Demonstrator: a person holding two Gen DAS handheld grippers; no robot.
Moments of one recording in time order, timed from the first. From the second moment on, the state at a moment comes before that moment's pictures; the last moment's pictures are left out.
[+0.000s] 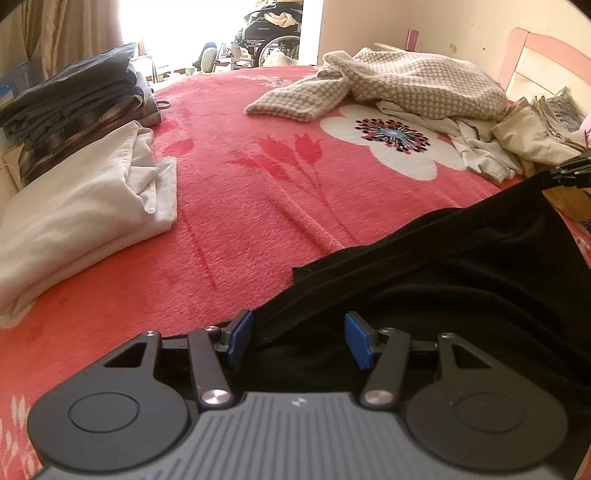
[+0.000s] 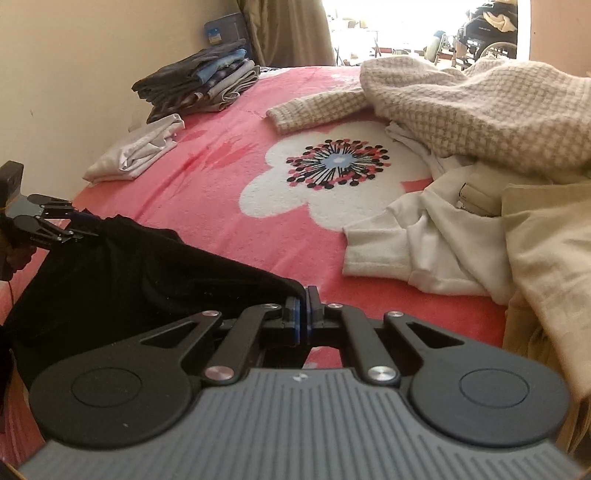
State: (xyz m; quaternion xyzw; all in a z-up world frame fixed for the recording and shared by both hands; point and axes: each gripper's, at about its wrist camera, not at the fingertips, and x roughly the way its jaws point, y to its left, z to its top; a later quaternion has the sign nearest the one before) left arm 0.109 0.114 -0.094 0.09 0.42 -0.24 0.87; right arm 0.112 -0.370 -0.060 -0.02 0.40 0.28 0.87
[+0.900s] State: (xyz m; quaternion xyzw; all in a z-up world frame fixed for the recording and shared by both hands) left arm 0.111 0.116 -0.098 0.10 0.42 -0.24 0.87; right arm 0.111 -0.283 -0.054 -0.12 0.38 0.38 0.84
